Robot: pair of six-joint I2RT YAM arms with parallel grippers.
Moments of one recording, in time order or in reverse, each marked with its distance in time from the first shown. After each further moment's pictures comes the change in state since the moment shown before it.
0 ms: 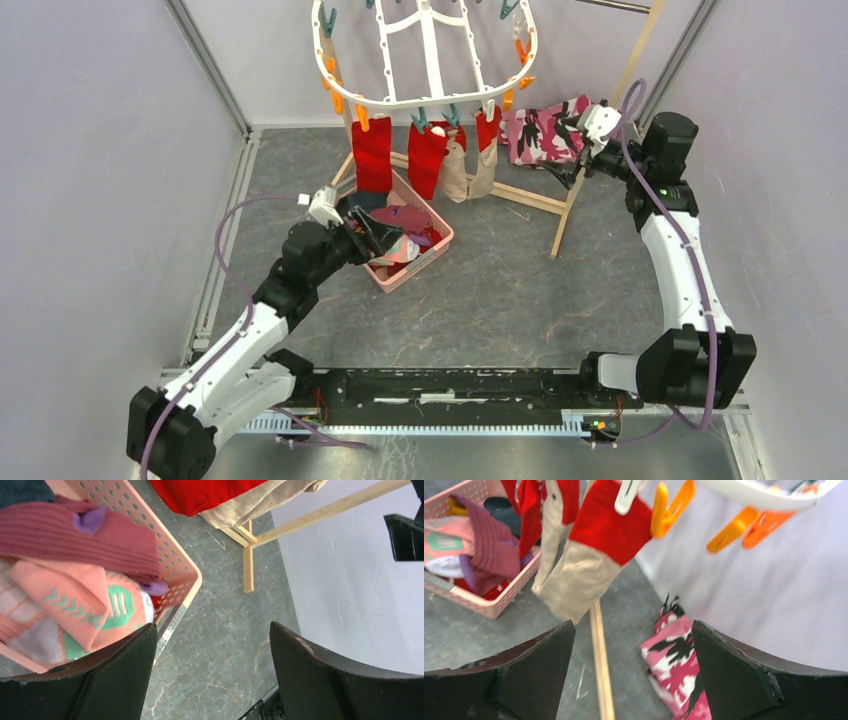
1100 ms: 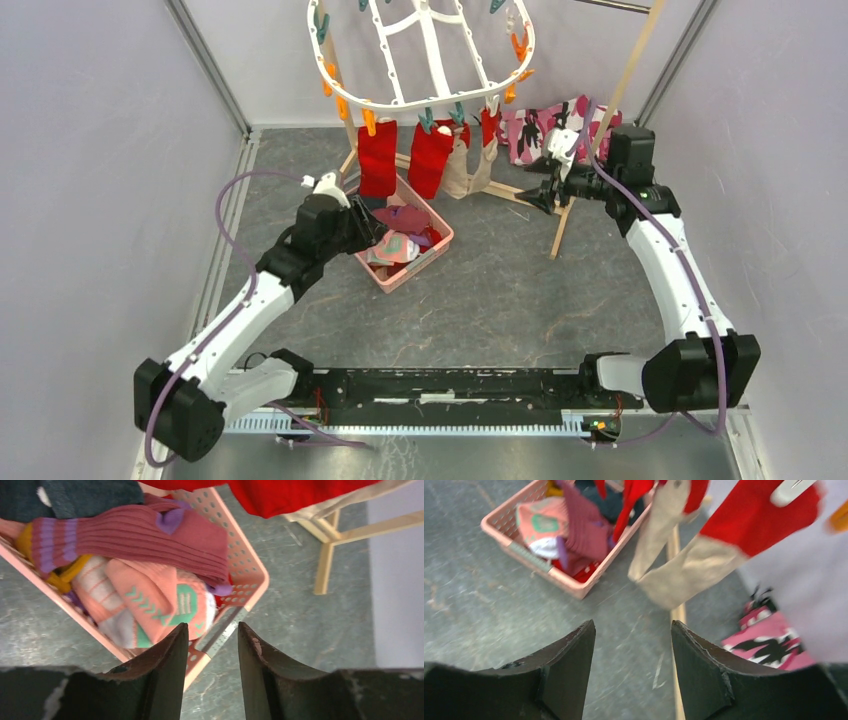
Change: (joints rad) left arm 0.000 0.107 0.187 -0.309 -0.154 0.109; right arm 0.159 0.012 0.026 -0.238 0.005 -0.058
